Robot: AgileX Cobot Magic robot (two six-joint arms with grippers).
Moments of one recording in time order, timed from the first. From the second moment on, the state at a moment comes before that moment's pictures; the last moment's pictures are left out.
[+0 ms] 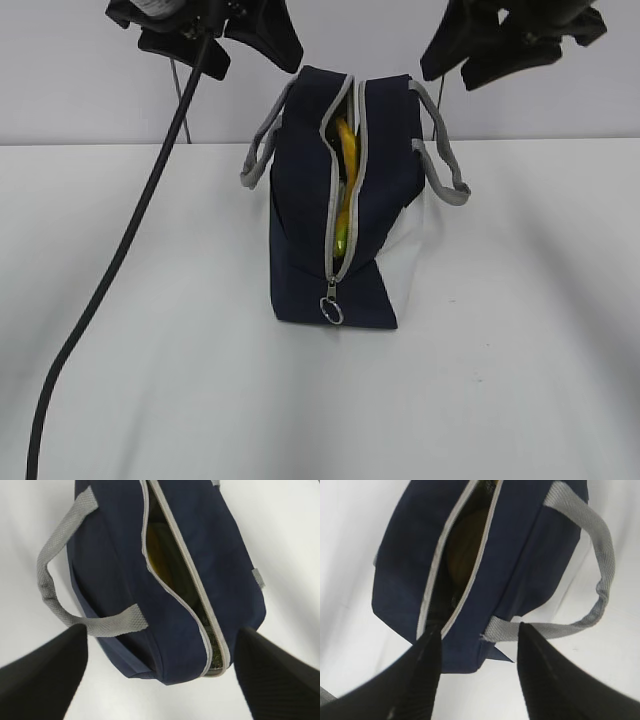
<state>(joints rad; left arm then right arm) -0.45 1.78 -1.81 -0.31 1.04 0.10 0.18 1.72 -1.71 0.45 1.13 -0.15</state>
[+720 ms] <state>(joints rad) -0.45 1.64 -1.56 -0.31 1.03 0.09 0.18 1.33 -0.83 0.94 0.69 -0.76</state>
